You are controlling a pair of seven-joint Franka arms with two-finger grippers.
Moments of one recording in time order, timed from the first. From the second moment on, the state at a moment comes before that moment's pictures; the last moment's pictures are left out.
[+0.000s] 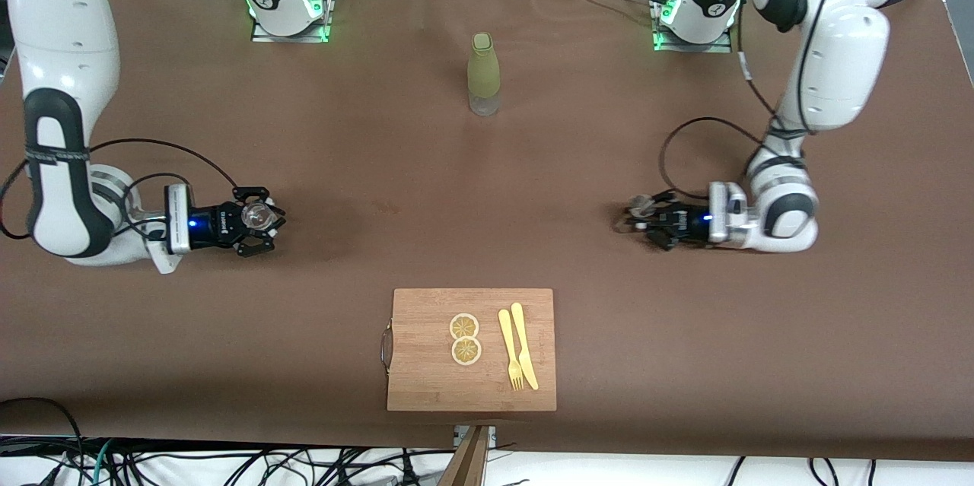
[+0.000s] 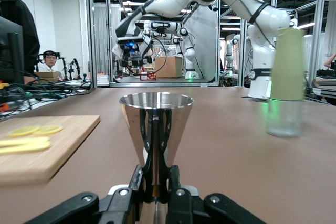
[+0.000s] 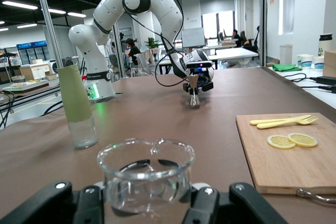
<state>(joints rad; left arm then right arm) -0.09 0.93 0.10 -1.75 -1.53 1.51 2.69 -0.04 0.78 -0.21 -1.56 1.24 1.32 -2.33</state>
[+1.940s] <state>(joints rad) -0.57 1.04 -0.18 -1.38 -2.05 2.21 2.48 0.02 0.40 0.19 -1.91 1.19 1.92 -2.11</state>
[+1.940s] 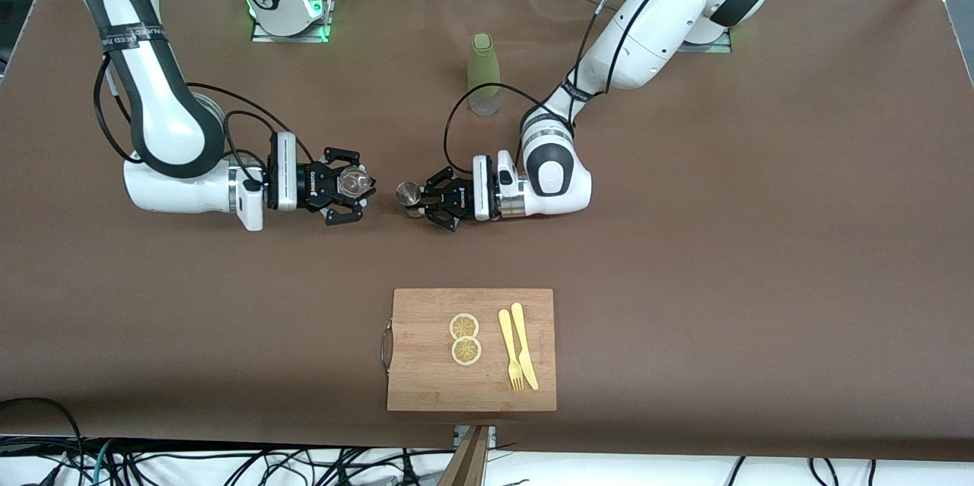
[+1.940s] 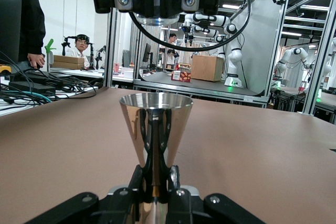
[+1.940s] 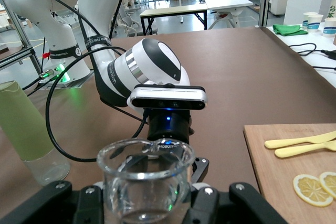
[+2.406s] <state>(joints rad) -0.59 1.05 -0.18 -1.35 -2.07 2.24 2.48 0.02 0.35 0.20 -1.94 1.19 1.98 -2.11</state>
